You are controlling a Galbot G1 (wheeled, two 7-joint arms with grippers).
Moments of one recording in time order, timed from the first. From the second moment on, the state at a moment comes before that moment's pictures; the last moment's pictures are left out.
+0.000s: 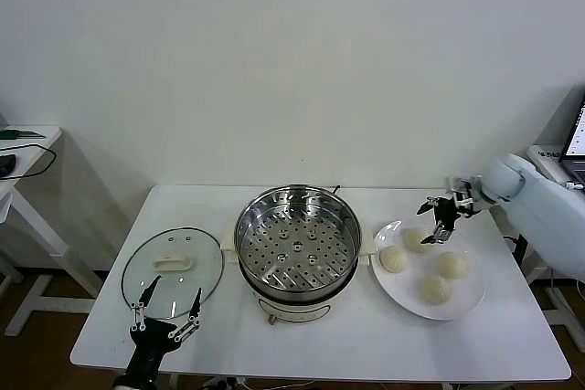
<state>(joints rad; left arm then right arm) 1.82 -1.30 -0.58 -2.11 0.06 -0.18 -0.02 0.02 0.82 -0.65 0.85 -0.10 -0.01 -1.16</state>
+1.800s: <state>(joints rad) 1.80 -1.29 -0.57 -2.11 0.05 -0.18 -0.04 0.34 0.84 -0.89 1.06 -0.14 0.21 -1.17</state>
